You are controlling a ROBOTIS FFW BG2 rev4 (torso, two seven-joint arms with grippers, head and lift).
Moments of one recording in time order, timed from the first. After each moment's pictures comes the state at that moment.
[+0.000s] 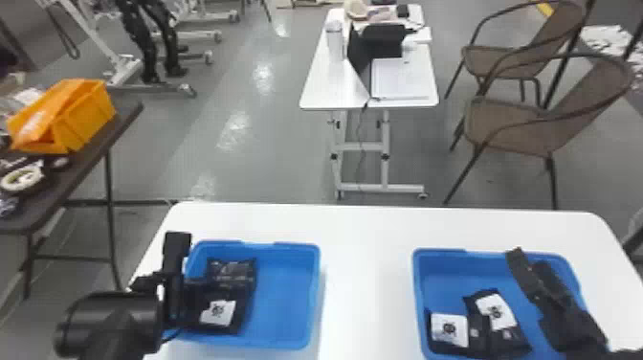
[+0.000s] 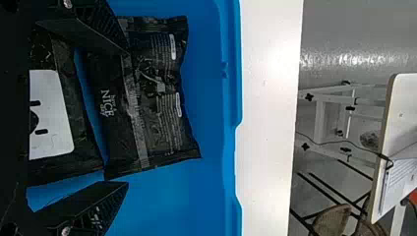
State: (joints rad) left arm -0.20 0.24 0.24 -1.01 -0.13 0.52 -0.61; right arm 0.12 -0.01 -0.17 -1.19 -0.75 -0.16 0.72
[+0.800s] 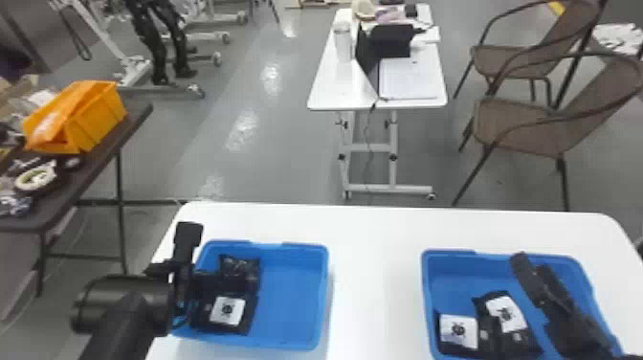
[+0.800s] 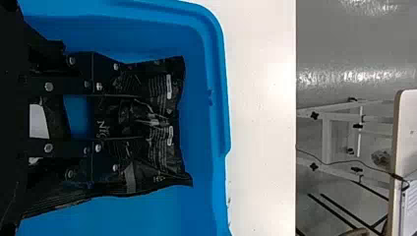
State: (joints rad) left arm -0.24 0.28 0.14 -0.98 -0.11 0.57 -0.52; right arm 0.11 -0.01 -0.17 -1.16 -0.76 -0.14 0.75
